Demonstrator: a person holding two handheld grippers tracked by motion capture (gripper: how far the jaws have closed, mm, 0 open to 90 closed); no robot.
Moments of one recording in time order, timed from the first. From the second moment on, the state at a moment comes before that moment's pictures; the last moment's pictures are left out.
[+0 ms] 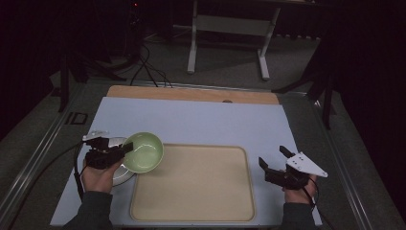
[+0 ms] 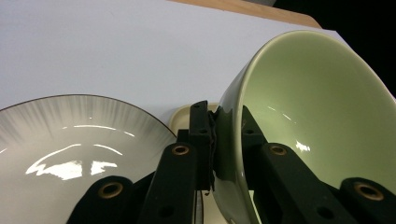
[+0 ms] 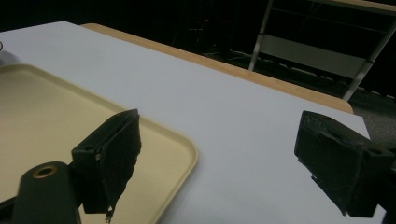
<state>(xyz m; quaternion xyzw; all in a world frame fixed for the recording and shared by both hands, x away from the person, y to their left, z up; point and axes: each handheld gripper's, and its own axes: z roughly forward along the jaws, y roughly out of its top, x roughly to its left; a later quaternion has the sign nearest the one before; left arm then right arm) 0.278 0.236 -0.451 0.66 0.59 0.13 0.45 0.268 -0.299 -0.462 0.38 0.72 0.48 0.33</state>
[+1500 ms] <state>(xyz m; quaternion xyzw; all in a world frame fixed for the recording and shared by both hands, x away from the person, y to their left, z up) 0.281 0.201 -0.456 0.68 0.57 0.12 0.44 0.268 -0.299 -0.462 0.38 0.72 0.48 0.33</state>
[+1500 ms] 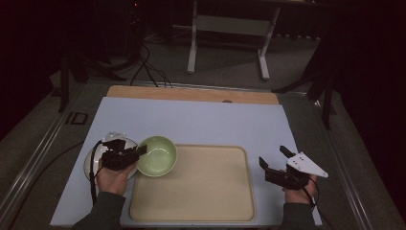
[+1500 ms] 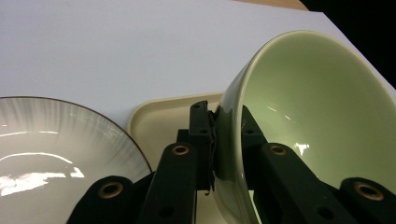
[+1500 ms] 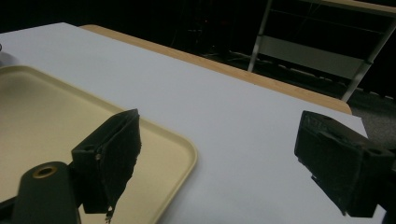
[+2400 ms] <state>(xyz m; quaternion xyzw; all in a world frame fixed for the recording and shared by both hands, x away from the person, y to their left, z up) 0.283 0.181 -0.462 0.70 0.56 0.11 0.44 0.267 -0.299 -0.462 0.38 0.72 0.48 0.33</state>
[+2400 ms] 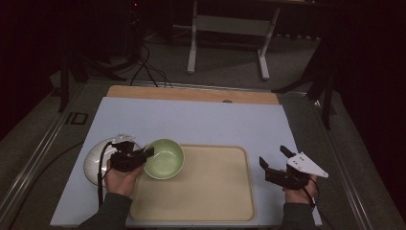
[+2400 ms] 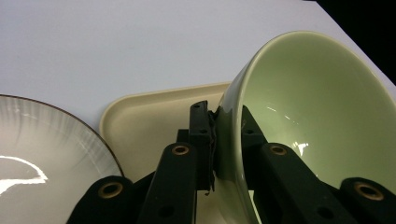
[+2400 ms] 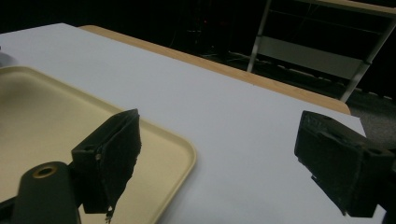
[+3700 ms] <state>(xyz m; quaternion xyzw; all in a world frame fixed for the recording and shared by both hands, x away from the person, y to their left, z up) 0.284 0.152 -0.474 0.72 0.54 0.09 0.43 0.268 -0.300 -0.462 0.38 0.72 0.48 0.33</state>
